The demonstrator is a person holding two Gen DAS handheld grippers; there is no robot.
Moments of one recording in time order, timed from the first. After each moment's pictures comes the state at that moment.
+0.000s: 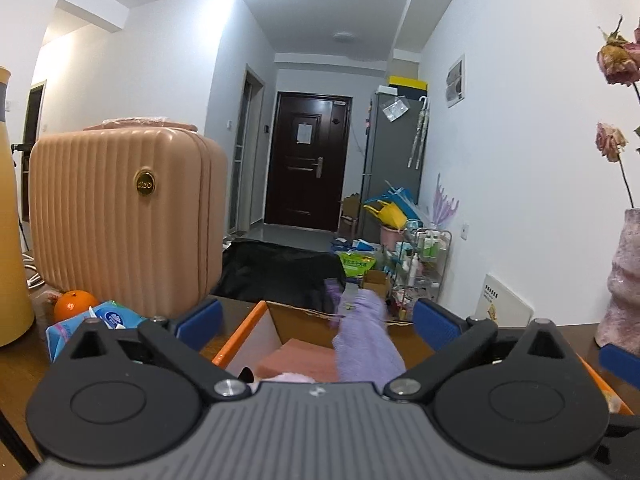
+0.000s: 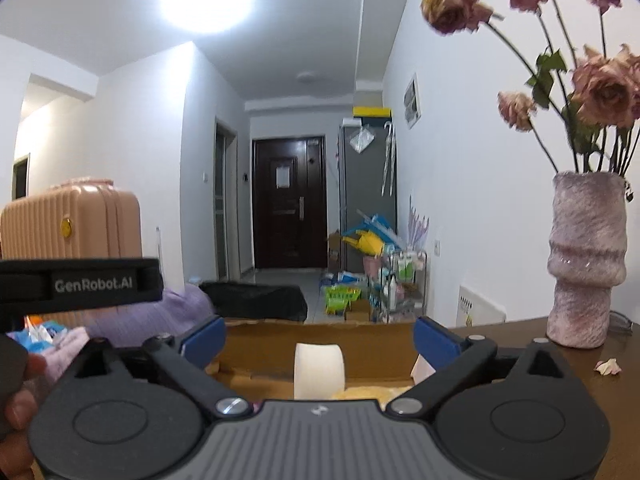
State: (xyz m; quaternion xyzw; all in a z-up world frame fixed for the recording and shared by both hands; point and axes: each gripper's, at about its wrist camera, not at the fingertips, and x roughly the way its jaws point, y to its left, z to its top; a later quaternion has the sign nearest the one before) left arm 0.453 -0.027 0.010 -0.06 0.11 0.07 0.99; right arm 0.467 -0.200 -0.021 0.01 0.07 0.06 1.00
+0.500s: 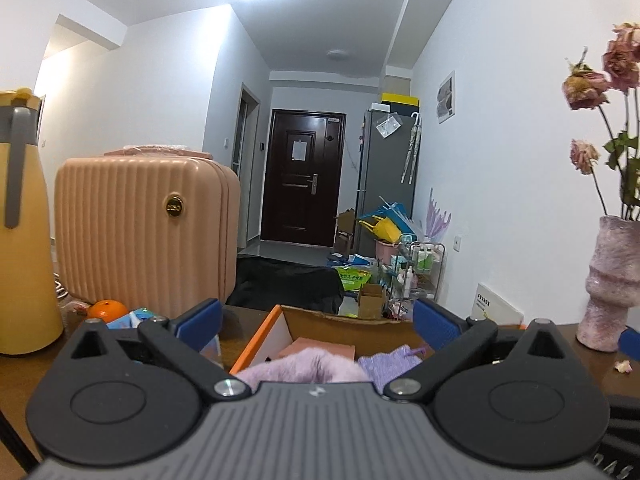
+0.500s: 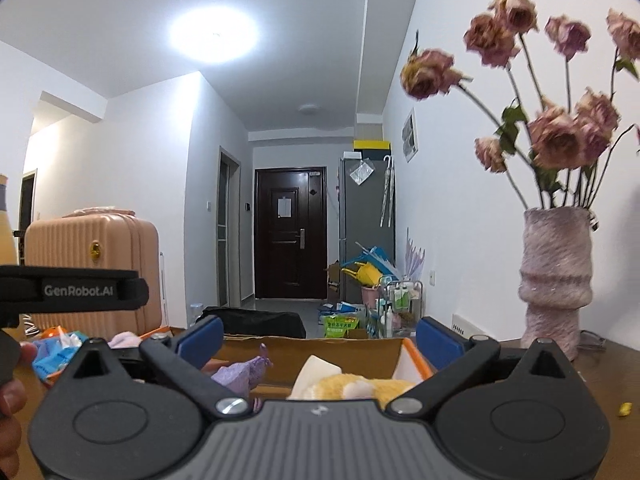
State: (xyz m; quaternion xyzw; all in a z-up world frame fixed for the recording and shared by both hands) left arm 0.384 -0.022 0.023 -0.05 0.08 0.06 0.99; right arm 0.395 -0.217 -0.010 0.00 0.03 0.06 1.00
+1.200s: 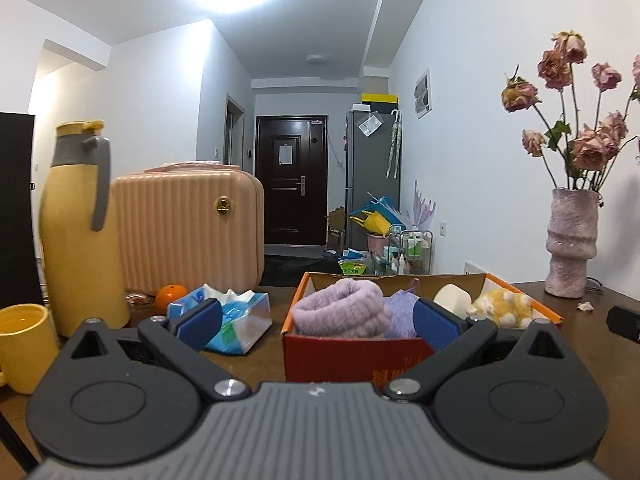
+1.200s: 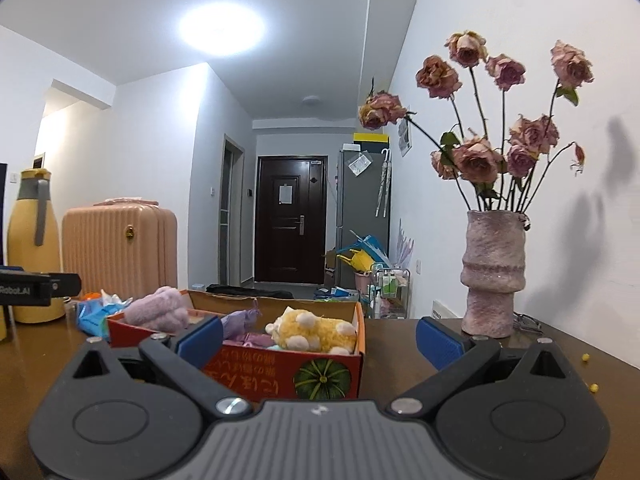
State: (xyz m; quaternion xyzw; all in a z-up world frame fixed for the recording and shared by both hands) left arm 0.238 -0.001 0.021 -0.01 0.08 0.04 1.00; right arm 0.250 -0.270 0.001 -0.01 0.05 0.06 1.00
